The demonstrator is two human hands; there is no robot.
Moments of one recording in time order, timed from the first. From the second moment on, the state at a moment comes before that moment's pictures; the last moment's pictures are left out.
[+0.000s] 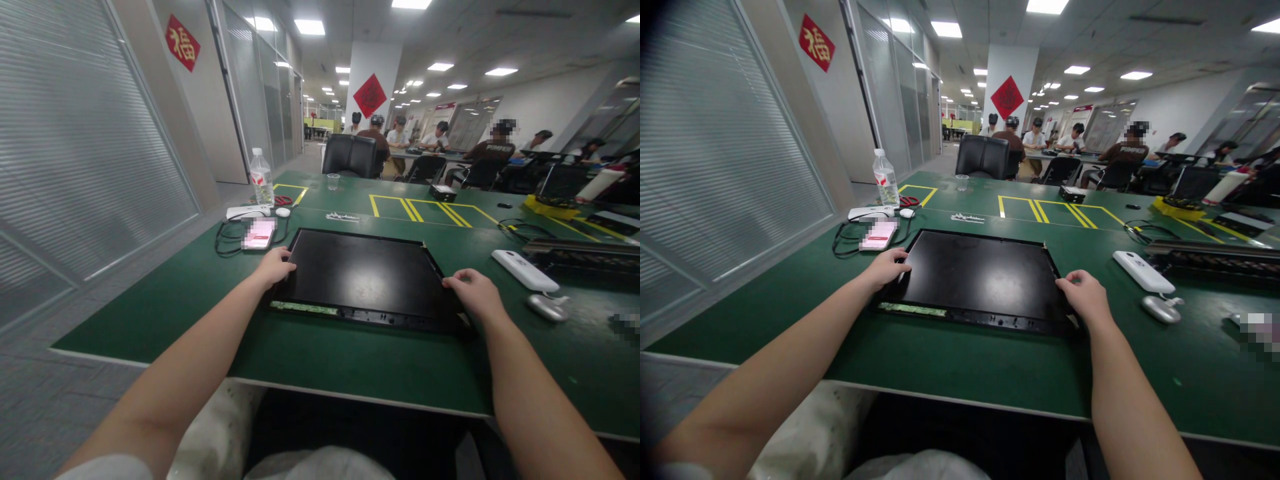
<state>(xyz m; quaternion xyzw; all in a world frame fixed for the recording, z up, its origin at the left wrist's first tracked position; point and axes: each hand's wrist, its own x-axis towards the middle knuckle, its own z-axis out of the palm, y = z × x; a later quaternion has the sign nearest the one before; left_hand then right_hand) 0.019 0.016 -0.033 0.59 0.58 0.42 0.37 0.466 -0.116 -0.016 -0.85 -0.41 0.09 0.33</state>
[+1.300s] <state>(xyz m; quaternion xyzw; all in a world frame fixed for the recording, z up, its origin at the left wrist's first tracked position) 0.021 0.017 -0.031 0.65 0.57 0.39 0.31 0.460 -0.118 -0.014 -0.85 -0.42 0.07 0.33</state>
